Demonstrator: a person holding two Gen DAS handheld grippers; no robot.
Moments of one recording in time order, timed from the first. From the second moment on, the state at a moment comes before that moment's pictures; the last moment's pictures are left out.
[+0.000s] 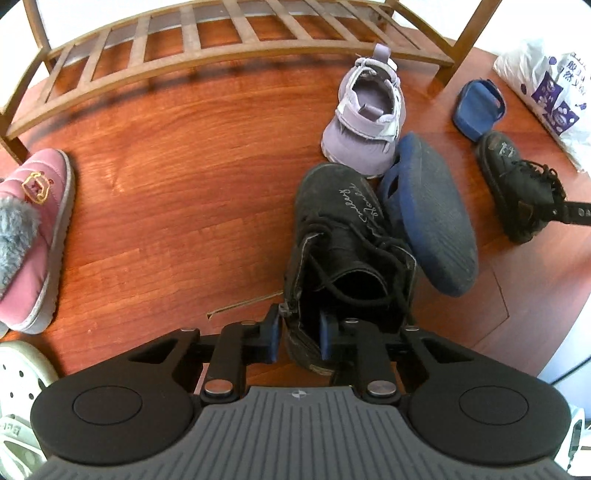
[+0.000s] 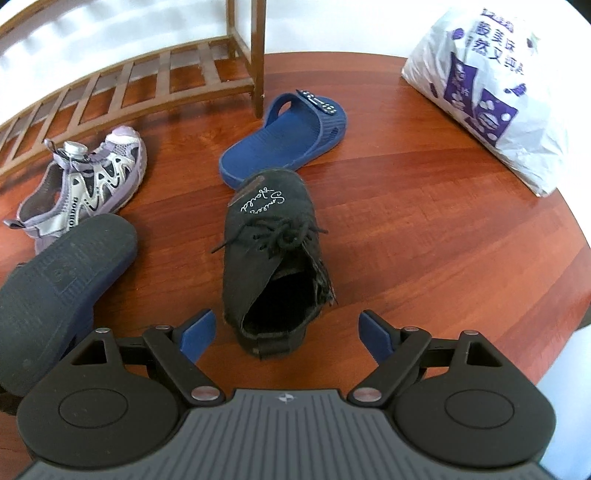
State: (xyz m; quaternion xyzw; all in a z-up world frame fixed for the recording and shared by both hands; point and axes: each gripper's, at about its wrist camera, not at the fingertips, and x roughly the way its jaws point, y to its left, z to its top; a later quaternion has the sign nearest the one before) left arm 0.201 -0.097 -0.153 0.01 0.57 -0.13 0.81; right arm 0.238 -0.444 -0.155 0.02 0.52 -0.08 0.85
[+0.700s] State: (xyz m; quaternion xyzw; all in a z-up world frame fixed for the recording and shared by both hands) left arm 0.162 -0.075 -0.137 -0.02 0.57 -0.12 0.81; right arm 0.228 -0.434 -0.164 0.02 0.53 -0.04 0.84
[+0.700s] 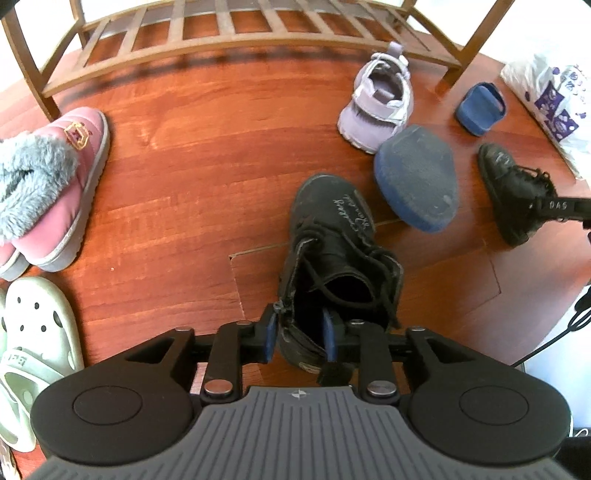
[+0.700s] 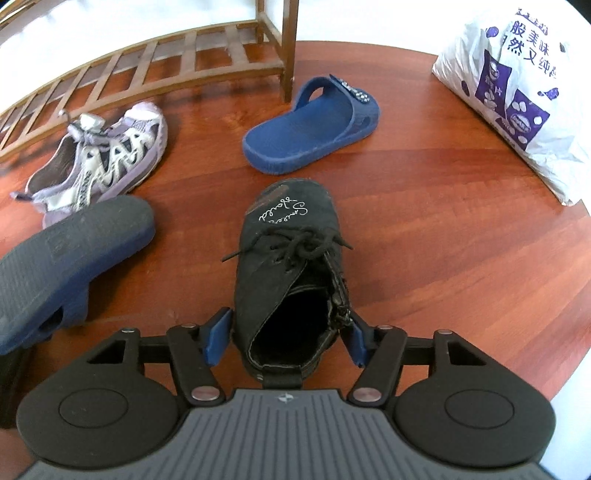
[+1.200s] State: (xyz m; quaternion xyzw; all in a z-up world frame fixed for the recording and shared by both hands) left arm 0.156 -0.079 -0.124 0.02 0.56 -0.15 0.81; right arm 0.144 -0.396 -0.158 0.02 0.56 -0.01 0.83
